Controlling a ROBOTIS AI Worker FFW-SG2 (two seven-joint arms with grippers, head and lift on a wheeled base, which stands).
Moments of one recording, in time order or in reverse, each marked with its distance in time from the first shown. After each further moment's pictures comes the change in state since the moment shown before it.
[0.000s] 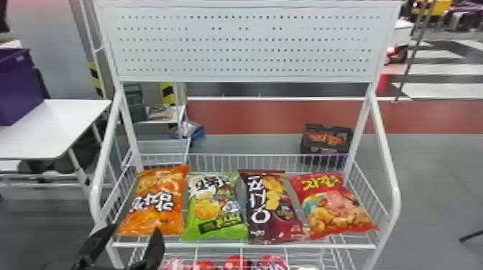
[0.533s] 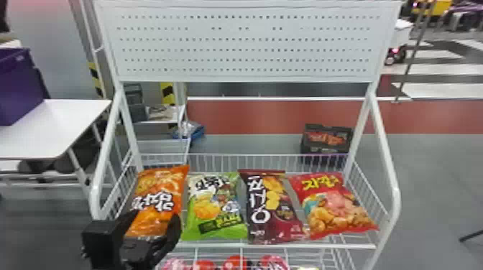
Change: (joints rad) left arm -0.232 -0.008 -0.072 0.153 0.038 0.157 0.015; right arm -0.009 0.001 0.004 0.010 0.000 0.000 0.000
